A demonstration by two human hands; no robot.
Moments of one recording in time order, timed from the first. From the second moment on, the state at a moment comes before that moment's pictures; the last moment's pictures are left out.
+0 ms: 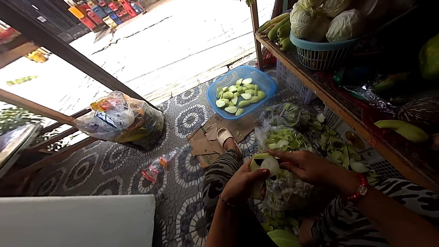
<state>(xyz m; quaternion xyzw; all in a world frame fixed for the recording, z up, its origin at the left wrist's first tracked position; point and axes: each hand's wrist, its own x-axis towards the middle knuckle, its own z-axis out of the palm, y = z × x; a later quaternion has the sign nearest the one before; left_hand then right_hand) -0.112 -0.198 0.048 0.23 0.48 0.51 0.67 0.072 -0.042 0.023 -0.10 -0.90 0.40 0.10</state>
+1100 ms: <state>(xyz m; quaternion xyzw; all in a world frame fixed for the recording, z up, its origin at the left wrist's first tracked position) -0.077 -0.166 0.032 0.34 0.63 0.45 0.54 0.111 -0.005 0.030 -0.43 -0.83 0.35 0.04</state>
